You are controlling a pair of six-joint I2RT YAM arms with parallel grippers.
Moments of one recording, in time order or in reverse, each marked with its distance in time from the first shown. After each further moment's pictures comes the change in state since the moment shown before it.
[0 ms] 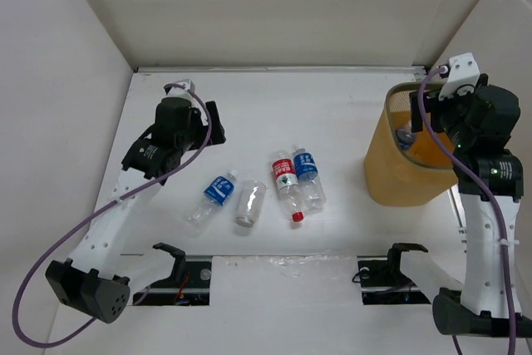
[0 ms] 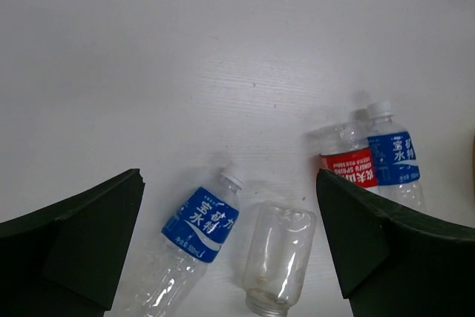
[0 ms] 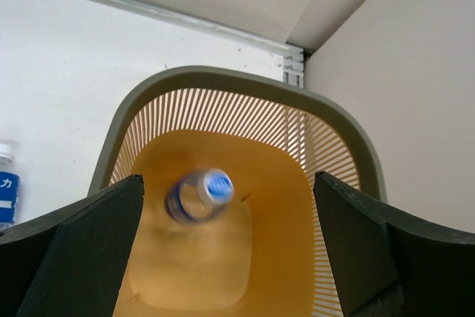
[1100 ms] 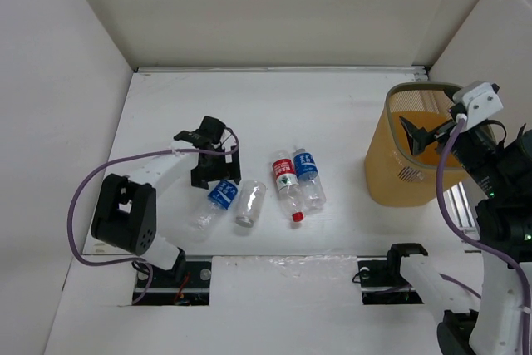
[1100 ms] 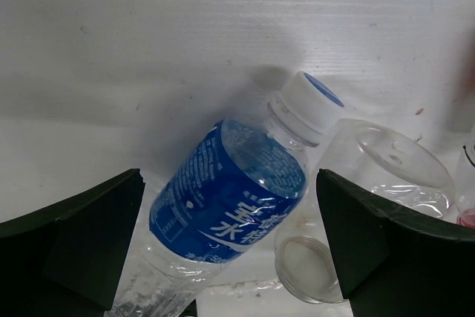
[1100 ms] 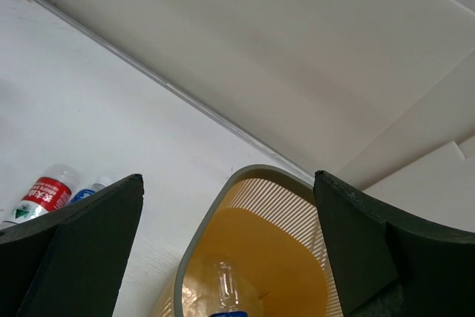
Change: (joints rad) left arm -0.005 0.435 -0.183 -0.082 0.217 -0.042; right arm 0.089 -0.175 0.134 -0.006 -0.350 -0.077
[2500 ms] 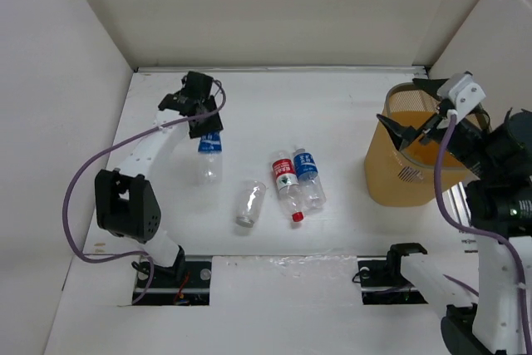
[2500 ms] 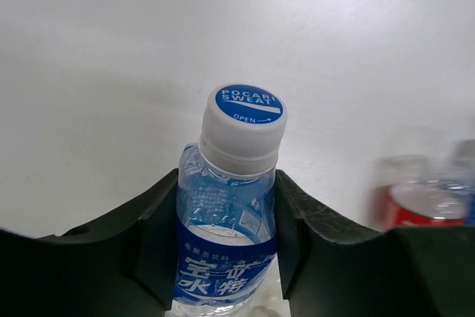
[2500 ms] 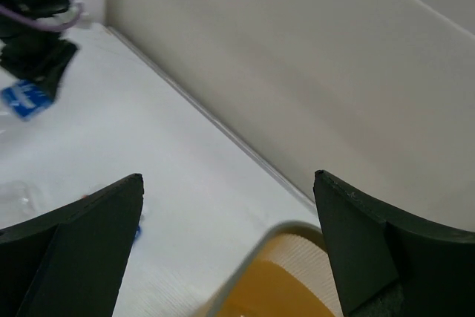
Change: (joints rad) left arm 0.094 0.091 0.347 -0.058 -0.214 -0.048; right arm 0.036 0.031 -0.040 0.123 -0.165 0.021
